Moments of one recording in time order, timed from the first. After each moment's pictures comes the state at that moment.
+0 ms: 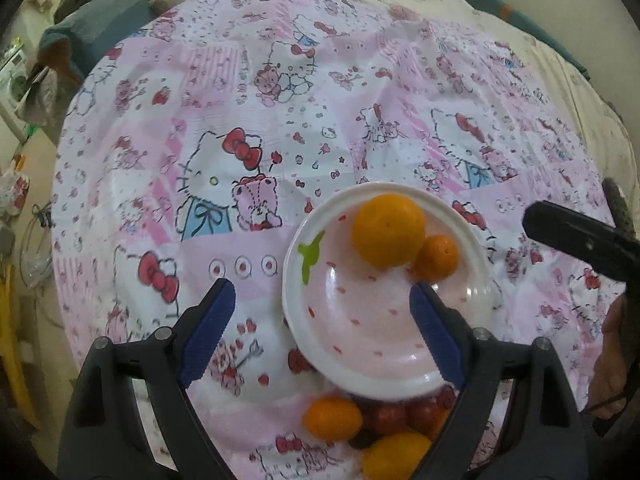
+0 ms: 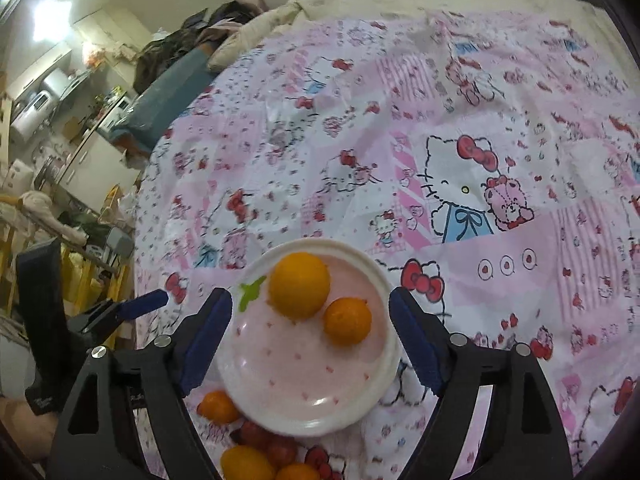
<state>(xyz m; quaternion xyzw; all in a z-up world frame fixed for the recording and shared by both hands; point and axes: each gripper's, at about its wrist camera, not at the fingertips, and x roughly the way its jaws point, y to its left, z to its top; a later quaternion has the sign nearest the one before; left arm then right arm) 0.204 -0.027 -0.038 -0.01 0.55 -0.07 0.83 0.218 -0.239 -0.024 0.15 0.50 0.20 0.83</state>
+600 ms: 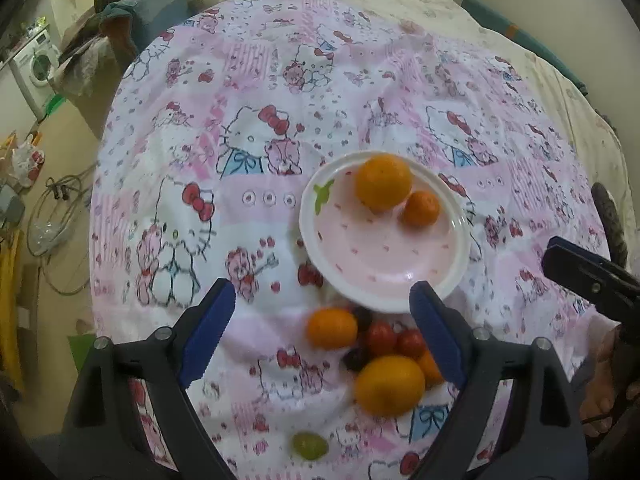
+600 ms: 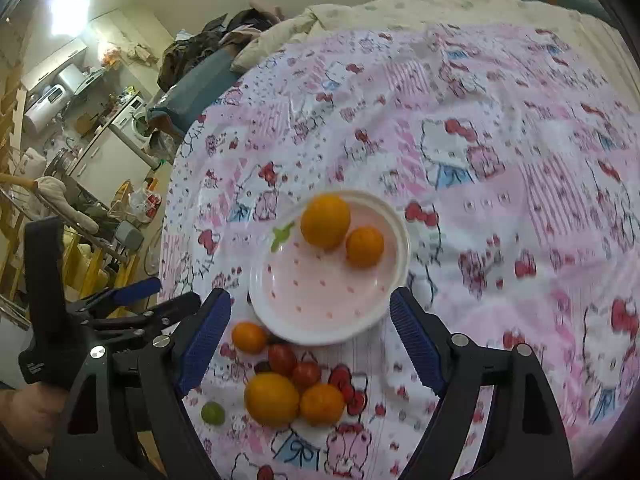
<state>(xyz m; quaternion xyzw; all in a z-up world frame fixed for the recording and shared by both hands) 0.118 -0.014 -0.011 -0.03 0.53 -0.05 0.84 0.122 -0.247 -0.010 0.15 0.49 0.20 0.83</state>
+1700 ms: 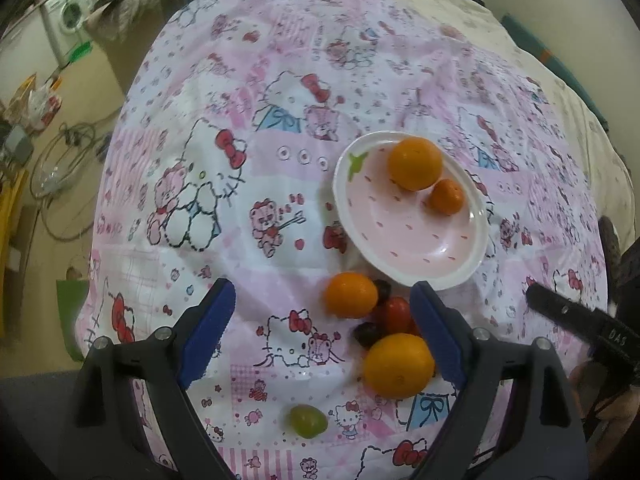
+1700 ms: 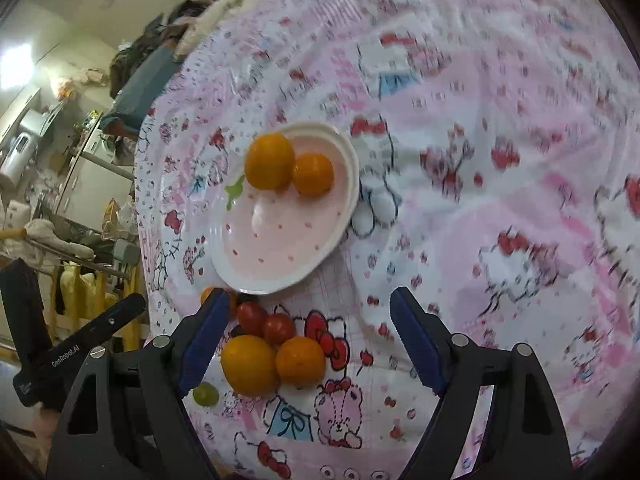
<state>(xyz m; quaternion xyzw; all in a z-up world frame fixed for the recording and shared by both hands) 0.100 0.017 -0.031 -0.10 0.55 0.01 0.83 0.114 -0.276 -0.077 0.25 0.58 0.15 0.76</state>
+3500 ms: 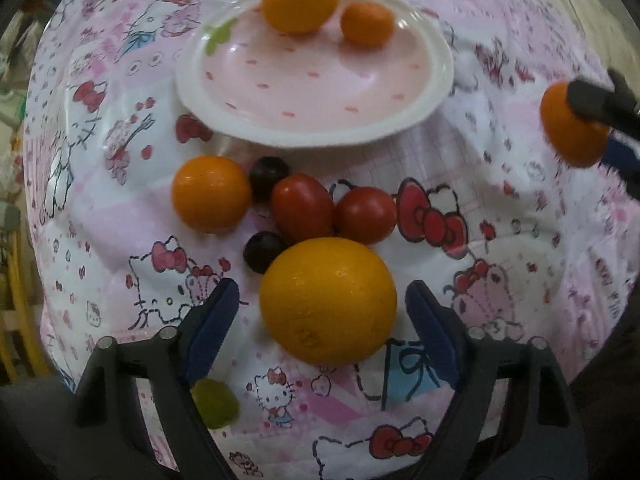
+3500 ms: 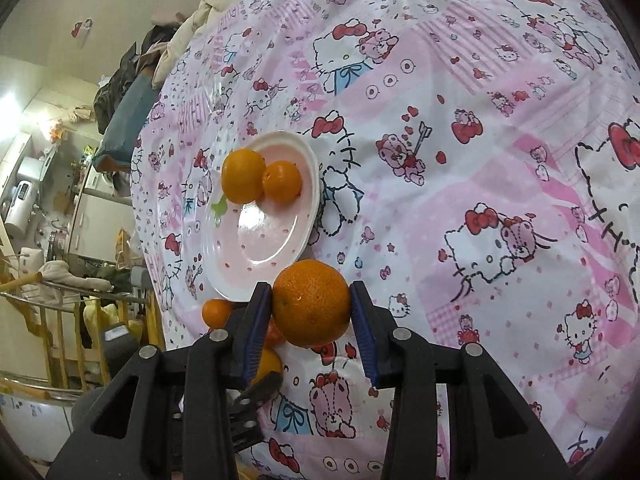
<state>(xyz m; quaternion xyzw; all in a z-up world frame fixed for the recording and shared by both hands) 0.093 -0.102 -0.124 0.06 0.66 -0.06 0.75 0.110 -0.315 -0.077 0.30 0.56 0.13 0.76</state>
